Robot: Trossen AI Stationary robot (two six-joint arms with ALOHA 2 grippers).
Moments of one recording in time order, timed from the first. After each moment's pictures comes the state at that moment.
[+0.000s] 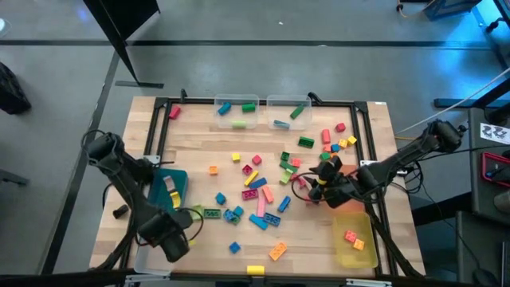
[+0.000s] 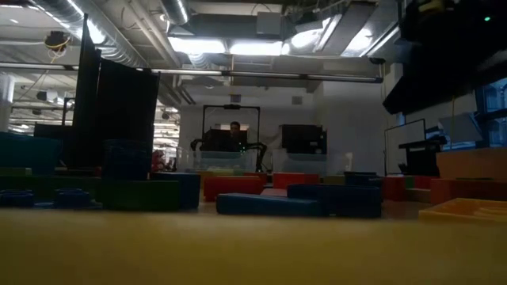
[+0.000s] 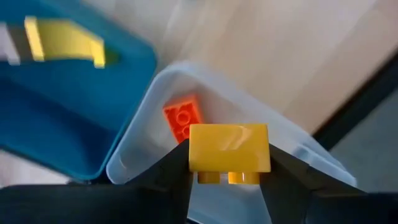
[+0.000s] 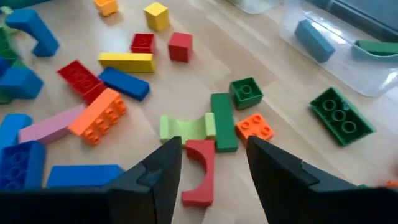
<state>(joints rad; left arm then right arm) -0.88 1.63 1.28 -1.24 0.10 -1.41 0.49 1.16 0.67 -0.51 0.74 0.91</state>
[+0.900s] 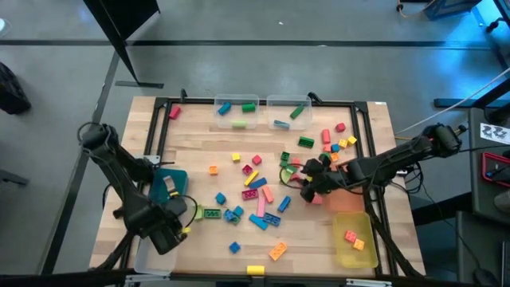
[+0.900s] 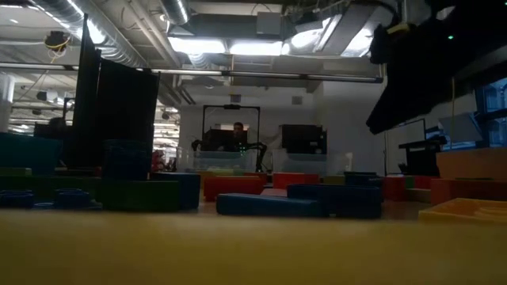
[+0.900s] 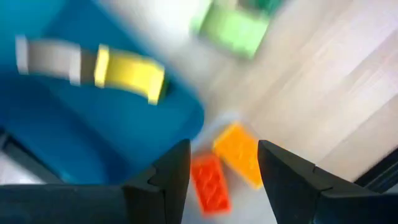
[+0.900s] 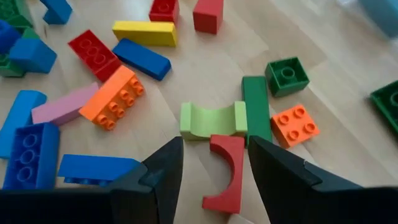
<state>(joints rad) -0.91 1.48 1.16 -1.24 -0.18 -1.61 0.30 1.24 0.67 -0.36 0.44 0.71</state>
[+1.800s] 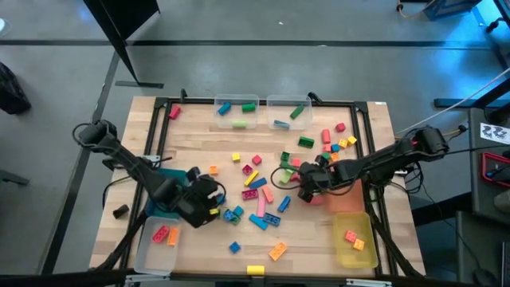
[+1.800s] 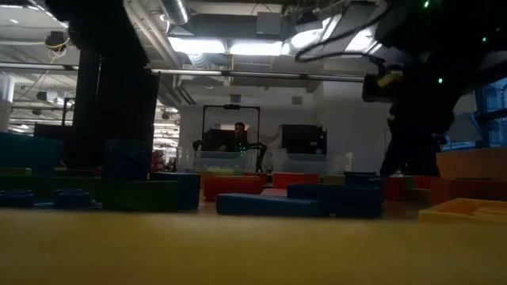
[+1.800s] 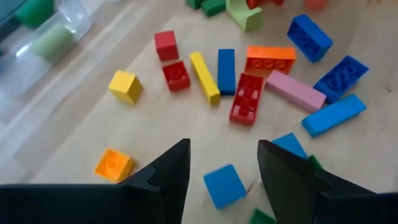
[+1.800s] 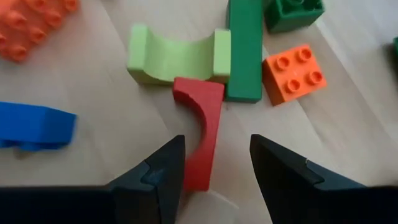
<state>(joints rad) -0.59 1.42 1.02 -0.74 -0.73 -0.94 0.24 1.43 0.67 -0.41 0.36 0.65</state>
